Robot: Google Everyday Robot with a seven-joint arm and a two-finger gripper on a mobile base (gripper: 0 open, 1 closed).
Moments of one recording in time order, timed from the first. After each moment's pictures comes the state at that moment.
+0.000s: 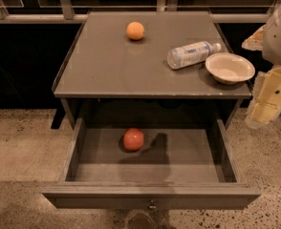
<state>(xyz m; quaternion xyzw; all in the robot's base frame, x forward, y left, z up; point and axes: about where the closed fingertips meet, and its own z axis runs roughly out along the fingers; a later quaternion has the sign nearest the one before) 0.438 -0.217 0.976 -0.60 0.78 -0.03 0.16</state>
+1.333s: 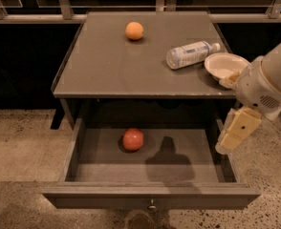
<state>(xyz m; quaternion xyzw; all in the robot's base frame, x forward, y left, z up) 0.447 -0.198 0.882 -0.58 0.78 0.06 0.21</state>
